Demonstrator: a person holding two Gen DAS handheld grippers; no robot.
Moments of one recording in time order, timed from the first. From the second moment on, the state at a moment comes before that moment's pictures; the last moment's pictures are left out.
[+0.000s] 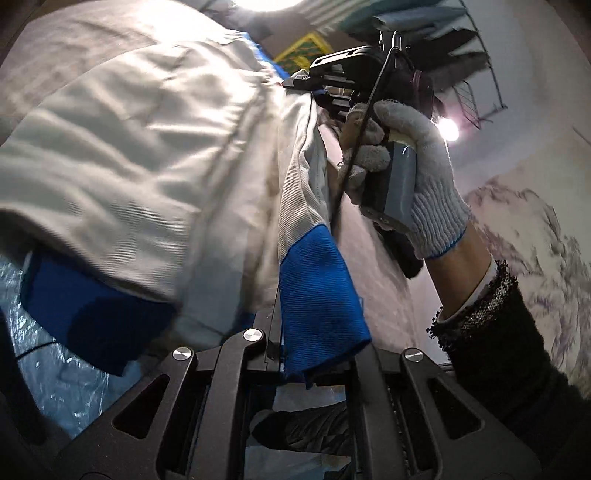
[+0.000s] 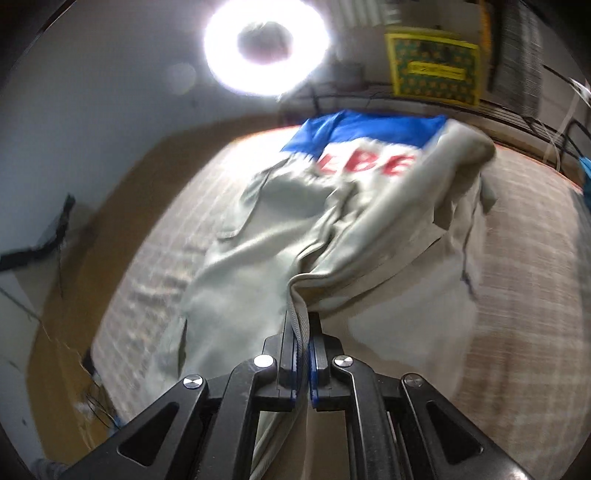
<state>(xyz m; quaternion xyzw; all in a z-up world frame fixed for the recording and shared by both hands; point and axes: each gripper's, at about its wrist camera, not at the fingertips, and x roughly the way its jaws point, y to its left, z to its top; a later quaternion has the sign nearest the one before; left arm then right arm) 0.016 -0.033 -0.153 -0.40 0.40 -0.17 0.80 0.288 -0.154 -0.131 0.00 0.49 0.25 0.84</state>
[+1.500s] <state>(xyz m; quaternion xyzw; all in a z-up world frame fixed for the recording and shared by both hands) 0.072 -0.039 -0.143 -0.20 0.50 -0.17 0.82 0.366 -0.225 -0.126 0.05 0.49 0.24 0.84</state>
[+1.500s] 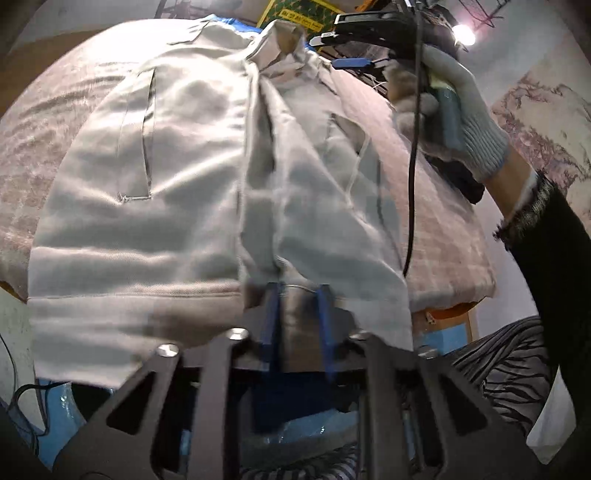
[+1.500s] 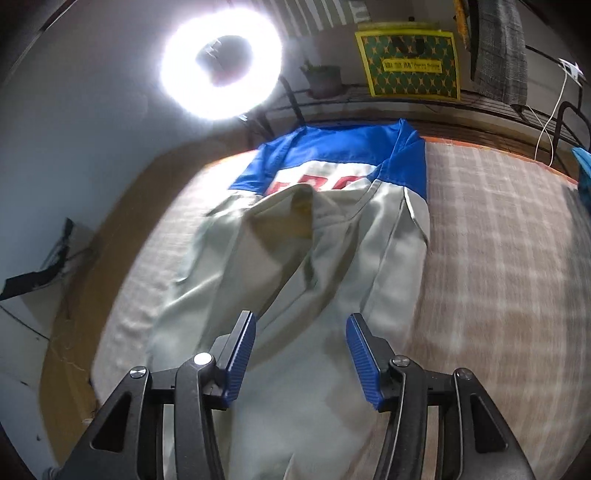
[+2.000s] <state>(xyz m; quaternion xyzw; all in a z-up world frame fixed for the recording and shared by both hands) 0.064 0.000 -0.153 -0.29 0.50 -0.18 0.80 0.425 -0.160 -0.098 -0.07 0.47 0.22 0.85</state>
